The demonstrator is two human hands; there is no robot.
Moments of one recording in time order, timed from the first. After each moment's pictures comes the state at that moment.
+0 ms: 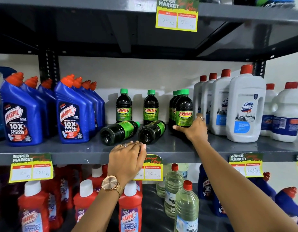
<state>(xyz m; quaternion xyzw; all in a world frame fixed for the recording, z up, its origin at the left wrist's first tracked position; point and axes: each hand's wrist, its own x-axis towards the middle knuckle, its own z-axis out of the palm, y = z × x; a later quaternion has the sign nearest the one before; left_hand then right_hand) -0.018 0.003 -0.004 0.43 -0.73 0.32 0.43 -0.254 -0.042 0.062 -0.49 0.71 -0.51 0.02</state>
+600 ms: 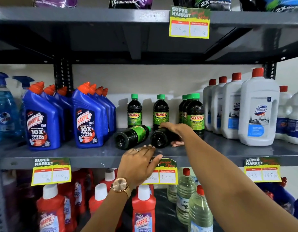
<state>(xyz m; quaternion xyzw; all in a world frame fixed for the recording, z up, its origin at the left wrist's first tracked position) 0.002 -0.005 -0.005 0.38 -0.77 0.33 0.39 -0.179 -0.078 0.094 -0.52 0.74 -0.30 0.30</state>
